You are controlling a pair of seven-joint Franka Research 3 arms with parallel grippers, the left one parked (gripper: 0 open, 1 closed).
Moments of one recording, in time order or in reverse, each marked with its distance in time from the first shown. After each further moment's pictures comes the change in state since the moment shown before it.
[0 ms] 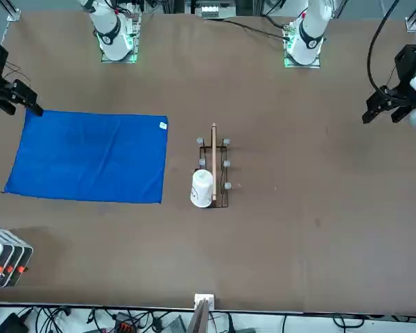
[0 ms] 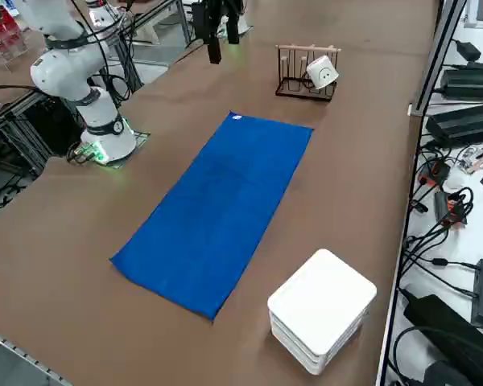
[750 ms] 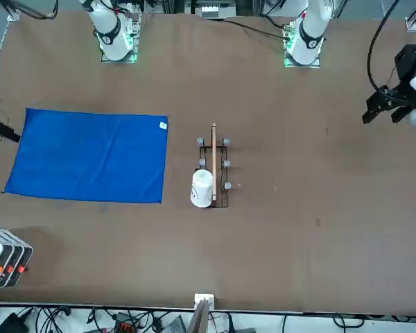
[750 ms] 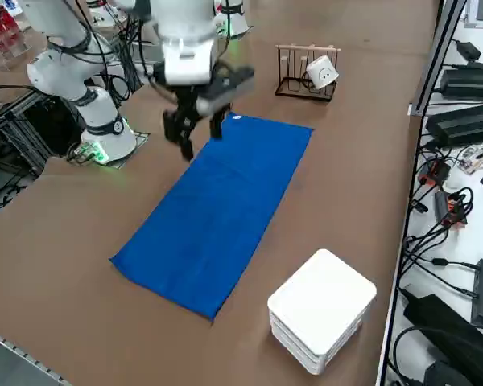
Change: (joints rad) arm -0.270 0.210 -0.030 -0.088 -0.060 0.244 0.007
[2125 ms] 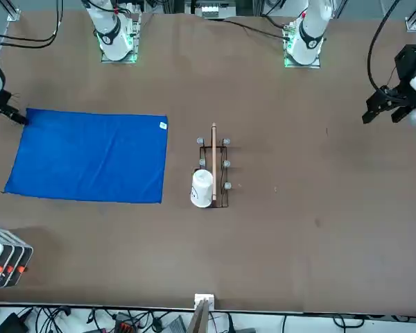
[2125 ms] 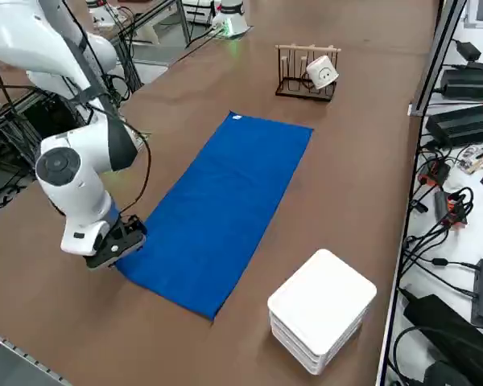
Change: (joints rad) arm -0.446 0.185 -0.002 -0.391 -0.005 0.480 -0.198
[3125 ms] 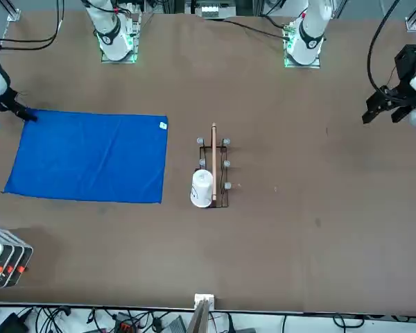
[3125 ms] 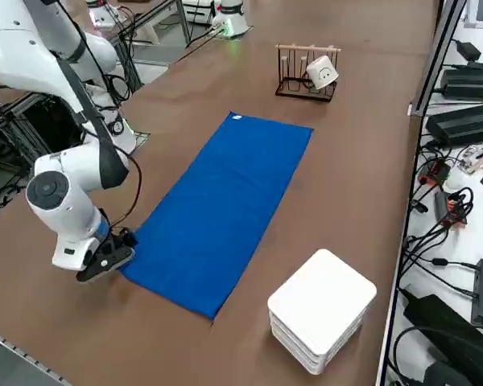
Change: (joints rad) arm -0.066 0.065 0.001 -0.001 0.000 0.049 -0.043
